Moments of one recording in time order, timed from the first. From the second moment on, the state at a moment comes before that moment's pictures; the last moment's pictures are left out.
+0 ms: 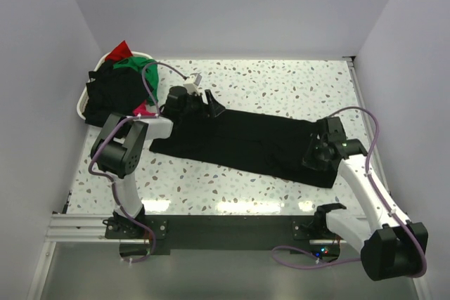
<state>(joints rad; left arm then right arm) -0.36 1.88 0.95 0.56 0.39 -0.51 0.13 0.99 0.74 -0.86 0.00 0.57</state>
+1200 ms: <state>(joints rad) -0.34 1.84 0.95 0.50 0.38 -0.46 0.60 1.47 0.85 -0.55 0.13 0.58</state>
